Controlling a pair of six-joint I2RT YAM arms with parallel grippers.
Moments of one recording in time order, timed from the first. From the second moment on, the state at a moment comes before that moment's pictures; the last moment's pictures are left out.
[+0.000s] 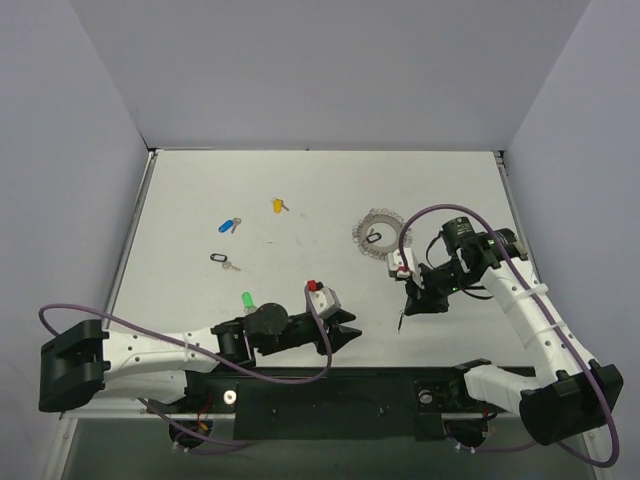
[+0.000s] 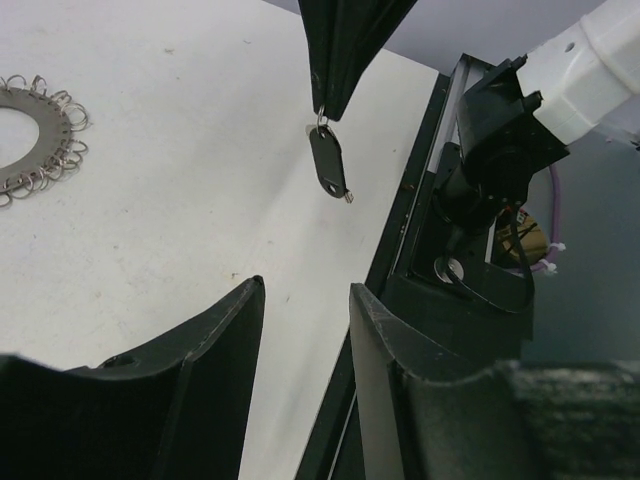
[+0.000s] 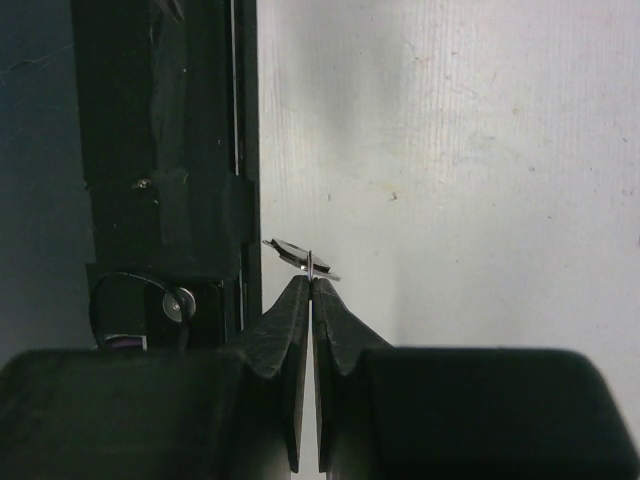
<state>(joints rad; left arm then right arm) -1.28 1.07 0.48 0.49 -0.03 -0.24 0.27 1.14 1.07 -1.36 -0.73 -1.18</state>
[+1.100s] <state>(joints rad) -1.35 1.43 0.59 0.82 -0.07 -0.12 0.31 1.08 0.98 -1.34 -0.90 -1.25</state>
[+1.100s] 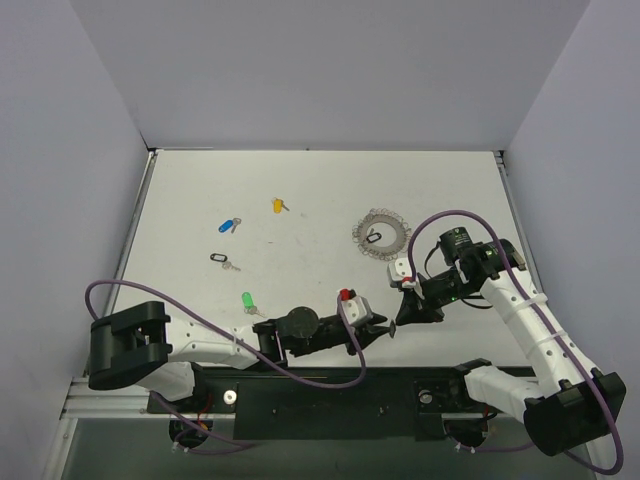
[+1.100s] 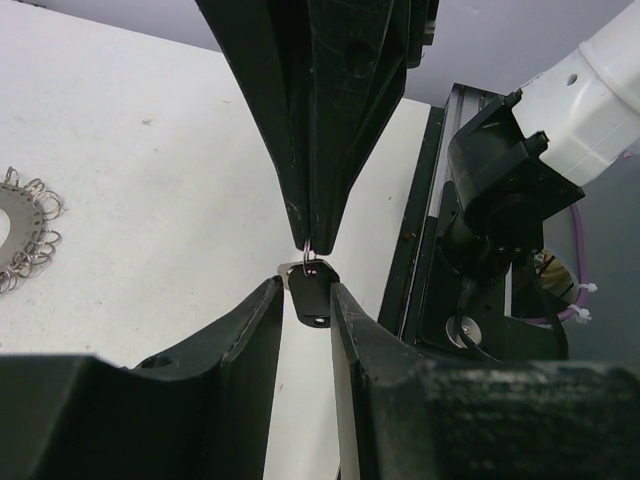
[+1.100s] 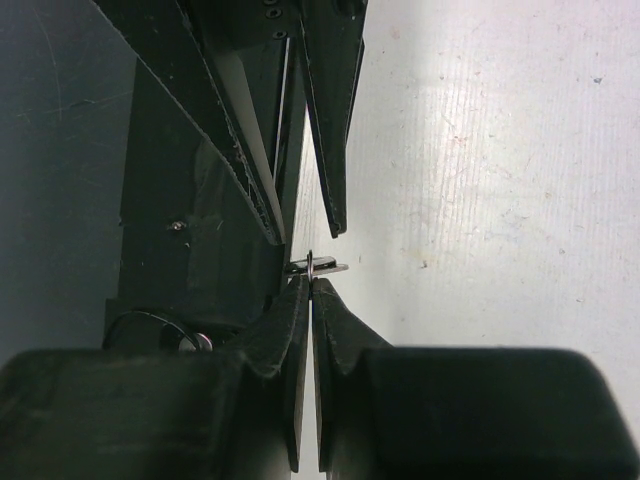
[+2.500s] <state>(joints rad) -1.34 1.41 0.62 0.66 -0.07 -0.25 0.31 1.02 0.93 -1.30 -0.92 -1.18</state>
